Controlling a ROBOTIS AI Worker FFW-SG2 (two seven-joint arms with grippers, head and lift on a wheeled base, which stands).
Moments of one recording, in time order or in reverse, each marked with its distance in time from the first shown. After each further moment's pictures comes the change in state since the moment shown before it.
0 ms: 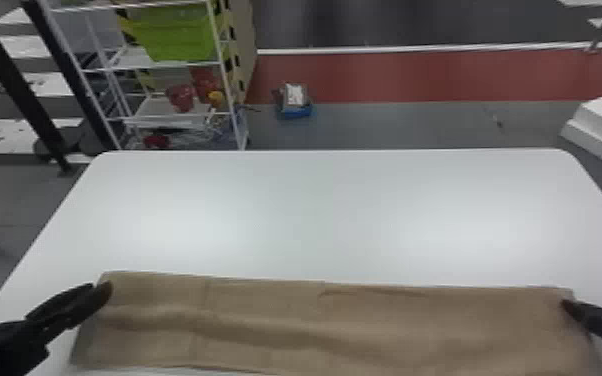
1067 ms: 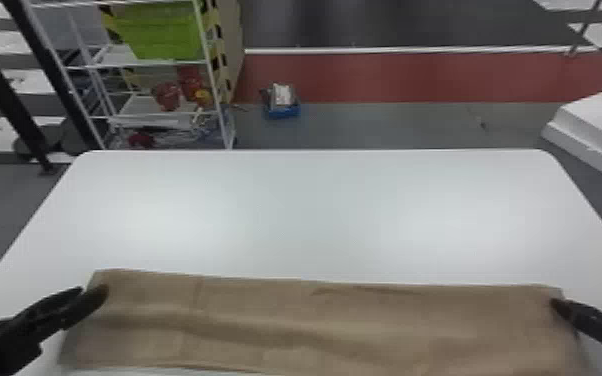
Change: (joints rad) left arm -0.043 0.013 -0.032 0.037 -0.053 0.041 -0.013; right arm 0.010 -0.012 -0.016 0.019 -0.020 -0.036 0.007
